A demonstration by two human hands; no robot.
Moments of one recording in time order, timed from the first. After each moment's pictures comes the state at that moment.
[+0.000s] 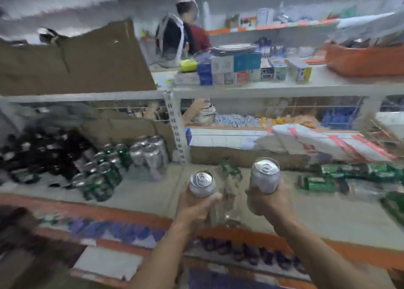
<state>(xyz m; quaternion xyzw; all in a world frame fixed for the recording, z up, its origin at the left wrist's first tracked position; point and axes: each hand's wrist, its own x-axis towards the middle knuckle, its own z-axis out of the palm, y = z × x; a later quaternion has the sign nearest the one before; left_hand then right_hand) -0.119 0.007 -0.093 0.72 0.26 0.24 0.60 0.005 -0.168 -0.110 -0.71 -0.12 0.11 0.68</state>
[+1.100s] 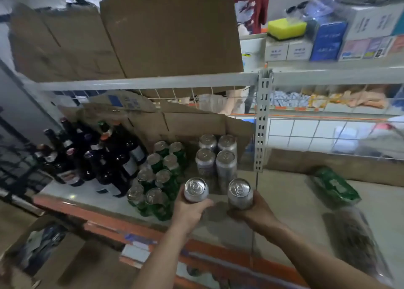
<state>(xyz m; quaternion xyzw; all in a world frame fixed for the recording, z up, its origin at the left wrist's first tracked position) -0.144 0.328 -0.155 0.64 0.43 0.19 0.61 -0.021 0.173 -0.180 -0.73 -0.17 0.31 0.58</state>
